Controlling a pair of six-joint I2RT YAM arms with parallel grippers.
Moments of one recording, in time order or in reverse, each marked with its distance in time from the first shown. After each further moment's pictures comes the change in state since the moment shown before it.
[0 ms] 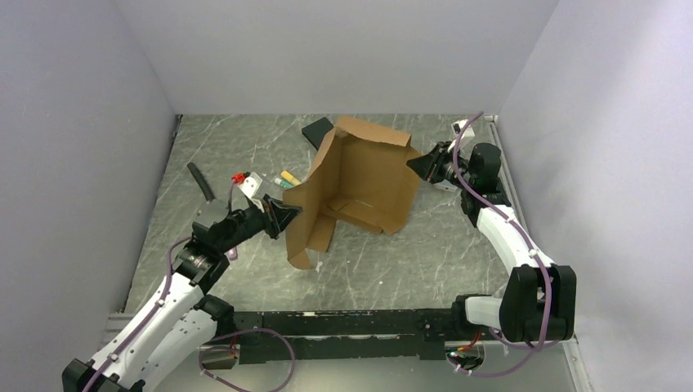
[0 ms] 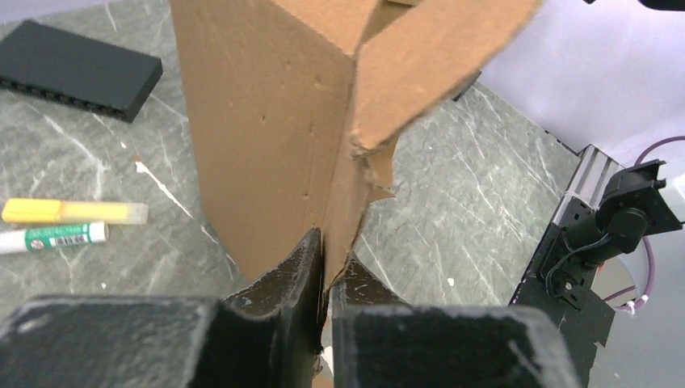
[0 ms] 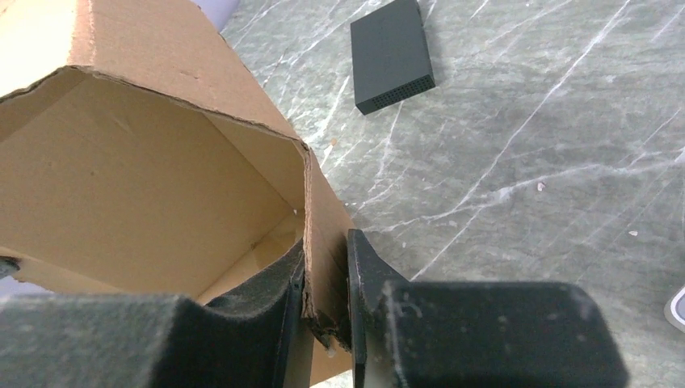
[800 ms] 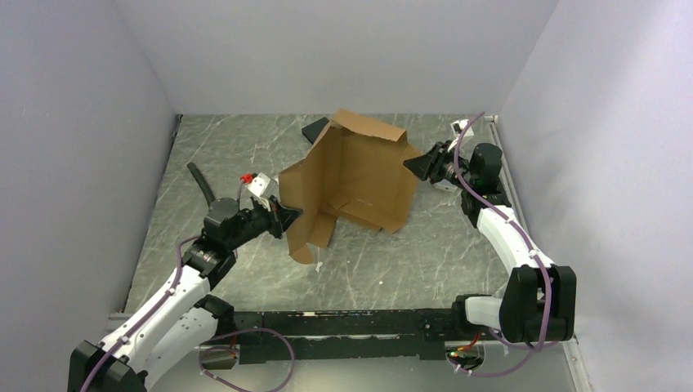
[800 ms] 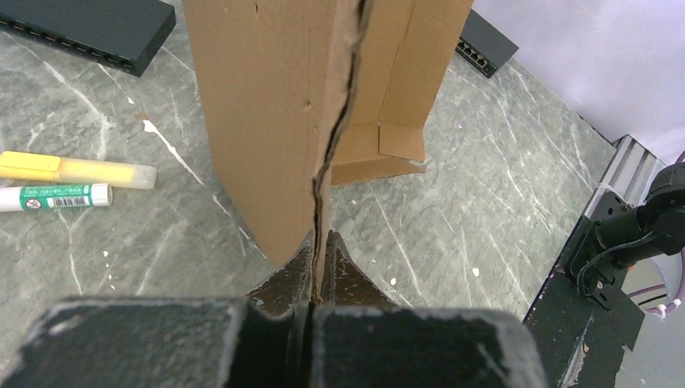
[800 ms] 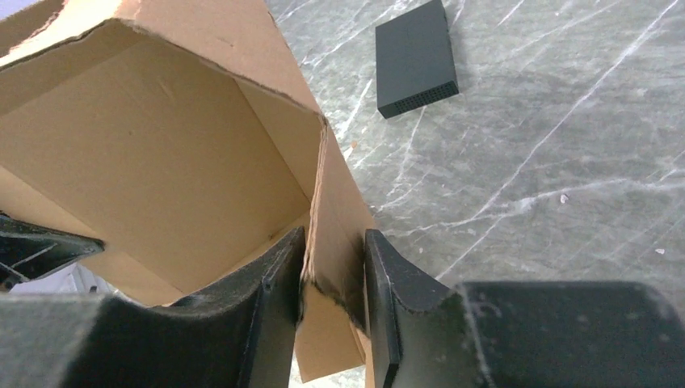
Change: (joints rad) left arm 0.000 0.086 -0.055 0.054 -0.043 -0.009; right arm -0.004 -0.005 -0.007 0.034 -0.043 0.012
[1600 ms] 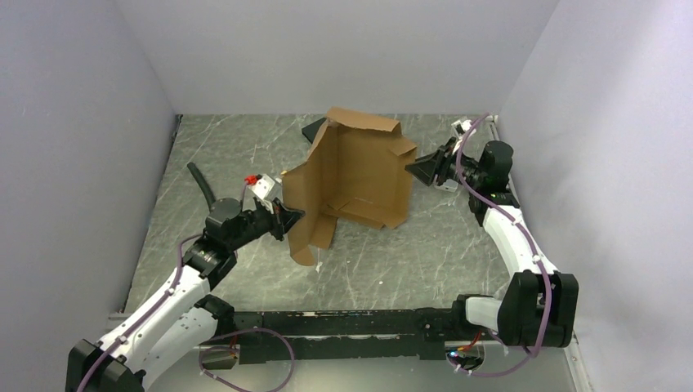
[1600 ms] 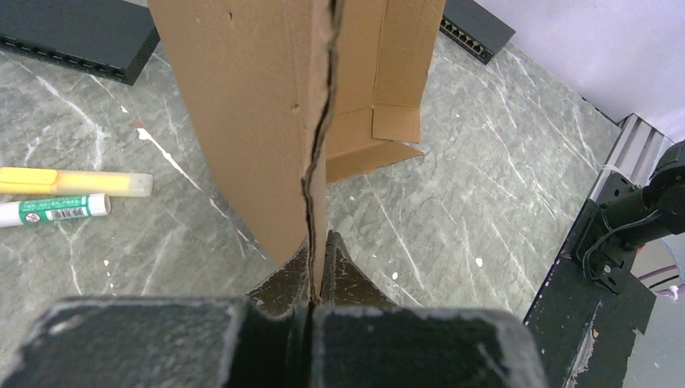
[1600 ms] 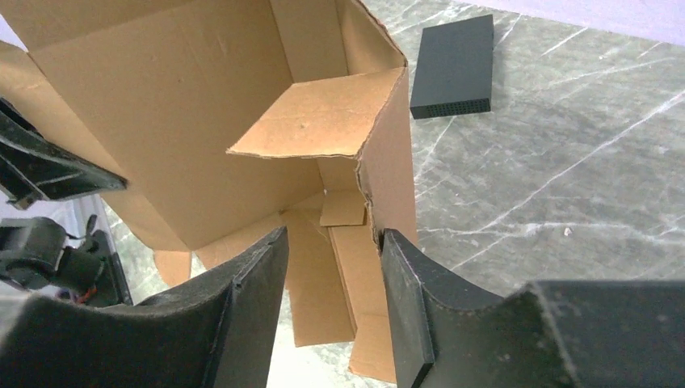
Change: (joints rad) left arm -0.028 -0.002 0.006 -0.010 0.002 0.049; right arm -0.066 -0.027 0.028 -0.027 -0.237 -0.122
